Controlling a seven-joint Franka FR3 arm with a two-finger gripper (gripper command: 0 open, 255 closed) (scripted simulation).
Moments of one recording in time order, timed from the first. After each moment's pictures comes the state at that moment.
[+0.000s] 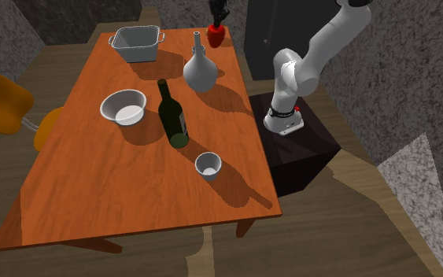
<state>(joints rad) -0.01 -0.76 -0.73 -2.24 -0.46 1.76 -0.91</state>
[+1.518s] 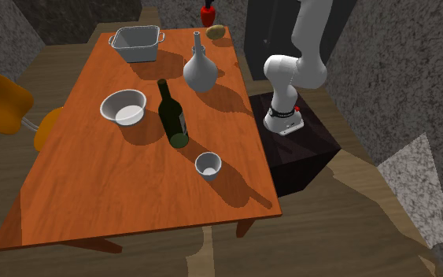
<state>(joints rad) 0.90 -0.54 -1.84 -1.46 -0.45 1.74 -1.32</state>
